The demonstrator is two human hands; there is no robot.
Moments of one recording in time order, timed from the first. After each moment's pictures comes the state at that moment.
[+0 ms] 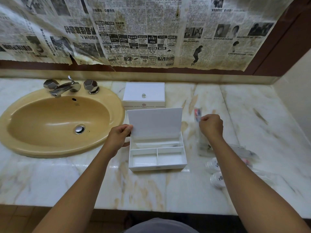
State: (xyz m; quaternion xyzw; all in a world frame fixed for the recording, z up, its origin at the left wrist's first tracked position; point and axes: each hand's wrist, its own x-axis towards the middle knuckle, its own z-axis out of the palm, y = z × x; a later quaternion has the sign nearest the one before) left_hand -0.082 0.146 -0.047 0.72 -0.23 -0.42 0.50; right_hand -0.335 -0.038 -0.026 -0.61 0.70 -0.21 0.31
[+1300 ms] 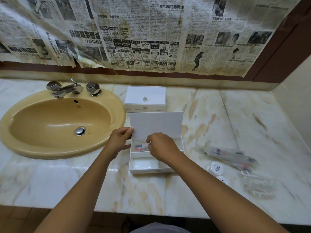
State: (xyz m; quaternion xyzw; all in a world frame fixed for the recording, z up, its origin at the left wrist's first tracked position) left_hand -0.080 0.146 -0.047 0.72 -0.23 -0.43 0.50; right_hand -0.241 0.074 -0.015 -0.91 0.36 0.00 0.22
